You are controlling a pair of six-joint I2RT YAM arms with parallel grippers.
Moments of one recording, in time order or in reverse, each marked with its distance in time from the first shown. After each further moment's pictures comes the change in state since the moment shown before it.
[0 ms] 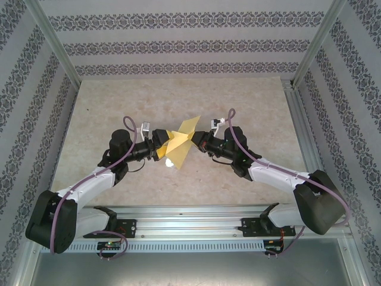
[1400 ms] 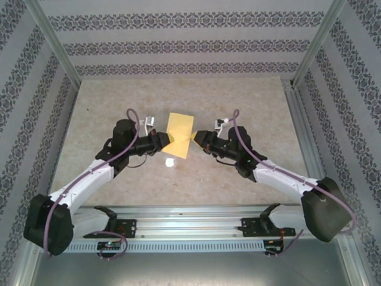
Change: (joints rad) left arm -0.056 -0.022 0.239 -0.469 -0.120 0.331; right arm -0.041 -0.099 -0.010 -0.139 -0.003 -0.067
